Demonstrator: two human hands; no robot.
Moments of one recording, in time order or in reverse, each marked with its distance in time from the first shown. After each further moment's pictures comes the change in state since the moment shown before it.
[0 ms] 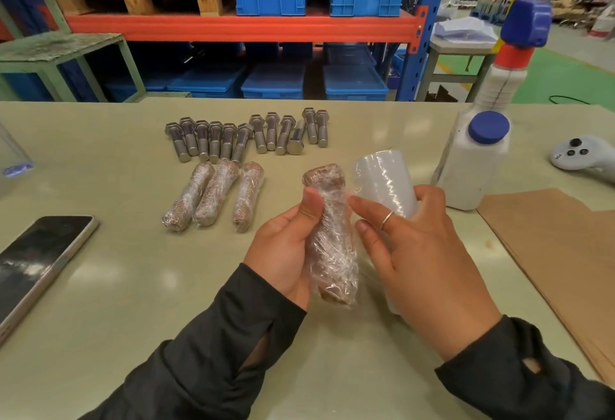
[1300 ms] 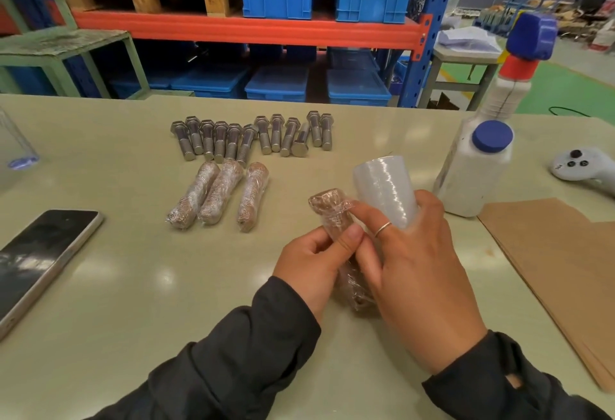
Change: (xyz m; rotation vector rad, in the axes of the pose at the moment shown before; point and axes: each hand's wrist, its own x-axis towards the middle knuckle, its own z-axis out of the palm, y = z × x) left_hand -0.001 -0.027 0.001 0.220 0.052 -0.012; right_hand -0.006 -0.008 0.009 -0.085 0.050 -0.009
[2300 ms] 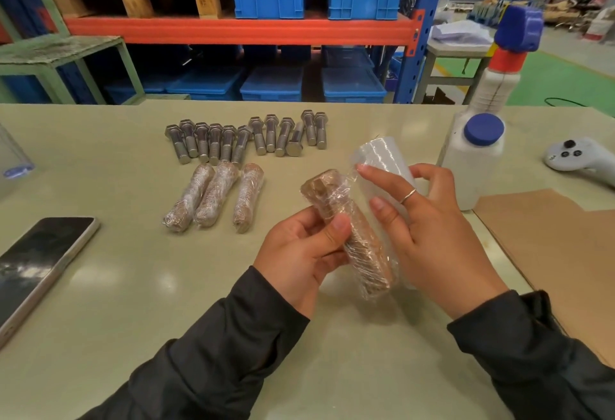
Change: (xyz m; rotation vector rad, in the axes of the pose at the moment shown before) left_hand -0.005 0.021 -0.004 -0.121 -0.139 0.068; right_hand 0.023 0.031 -0.010 0.276 0.025 -0.102
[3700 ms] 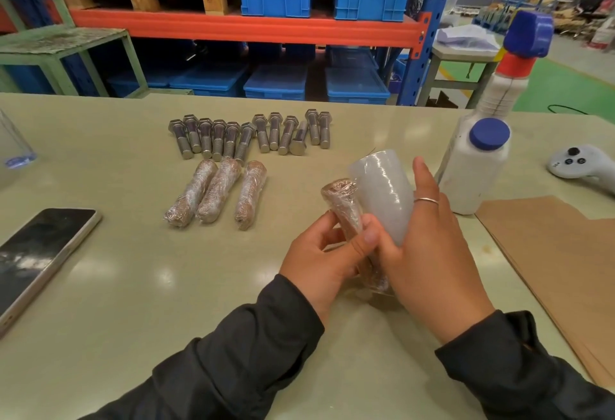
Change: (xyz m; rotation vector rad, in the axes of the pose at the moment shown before) left_hand 0.002 -0.020 0.007 0.137 0.040 -0.059; right_hand -0.009 -0.006 0.016 -0.015 0.051 0.211
